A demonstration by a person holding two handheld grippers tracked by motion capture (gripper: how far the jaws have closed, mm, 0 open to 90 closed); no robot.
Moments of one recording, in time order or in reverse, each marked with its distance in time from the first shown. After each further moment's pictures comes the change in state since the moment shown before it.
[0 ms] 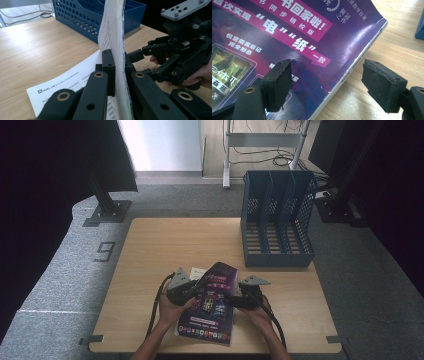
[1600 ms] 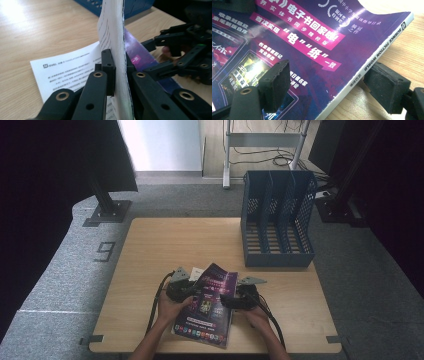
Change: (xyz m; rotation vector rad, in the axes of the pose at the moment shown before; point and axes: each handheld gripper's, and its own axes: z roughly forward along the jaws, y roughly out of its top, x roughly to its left) left arm 0.026 -0.020 0.018 0.143 0.004 -0.101; right arm 0.001 -0.004 0.013 0.063 0.066 0.044
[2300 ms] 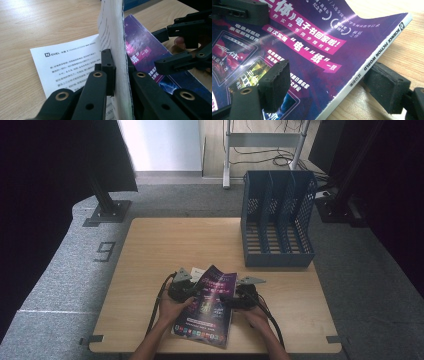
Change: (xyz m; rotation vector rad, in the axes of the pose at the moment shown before) left arm 0.004 -0.008 0.012 0.060 0.036 -0.002; right arm 0.000 0.000 0.003 0.008 -0.002 0.009
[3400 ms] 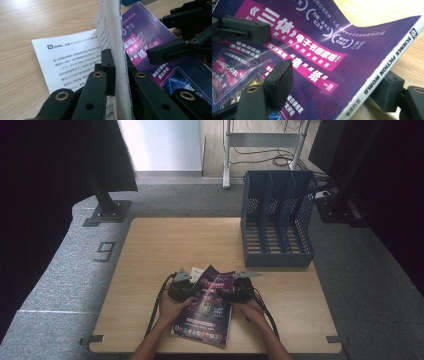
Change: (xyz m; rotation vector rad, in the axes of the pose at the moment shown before) left arm 0.007 -0.006 0.007 0.026 0.012 -0.020; right arm -0.005 0.017 0.020 0.019 0.023 0.005
